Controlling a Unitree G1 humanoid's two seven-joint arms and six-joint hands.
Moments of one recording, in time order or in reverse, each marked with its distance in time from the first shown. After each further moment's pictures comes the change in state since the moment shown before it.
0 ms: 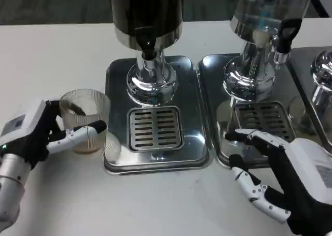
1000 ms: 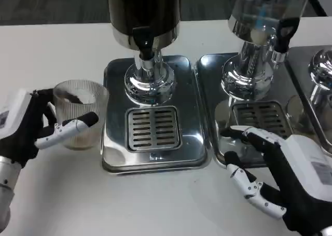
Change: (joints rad) left arm 0.077 0.031 0.111 -0.085 -0.019 -0.193 0.043; right arm -0.024 0.004 0.014 0.011 0.008 -0.003 -0.002
